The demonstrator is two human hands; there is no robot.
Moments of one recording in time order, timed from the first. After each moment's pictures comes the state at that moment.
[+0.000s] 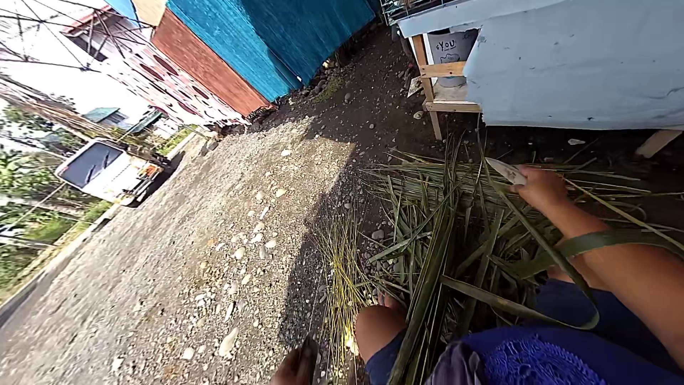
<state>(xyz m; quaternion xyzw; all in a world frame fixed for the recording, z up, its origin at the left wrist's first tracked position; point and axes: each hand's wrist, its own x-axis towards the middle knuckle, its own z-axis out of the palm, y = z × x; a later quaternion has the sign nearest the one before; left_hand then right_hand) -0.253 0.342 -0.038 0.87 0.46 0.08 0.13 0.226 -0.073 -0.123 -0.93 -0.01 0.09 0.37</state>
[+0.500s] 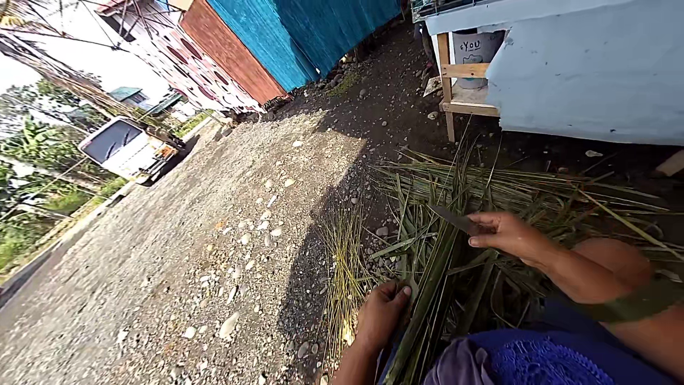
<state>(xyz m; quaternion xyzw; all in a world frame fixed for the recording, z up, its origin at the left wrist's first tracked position) -0.099 0.224 -0.032 0.81 0.27 -0.06 0.51 0.111 -0.024 -0.059 -0.66 -0.23 0.31 0.64</state>
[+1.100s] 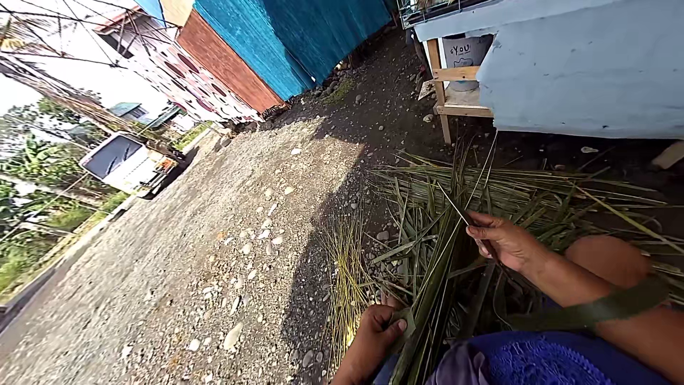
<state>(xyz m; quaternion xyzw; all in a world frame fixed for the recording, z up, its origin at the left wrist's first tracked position) -0.135 0.247 -0.038 0.83 0.16 -0.11 0.52 0.104 -0.013 -0.069 -0.47 -0.03 0.35 0.81</state>
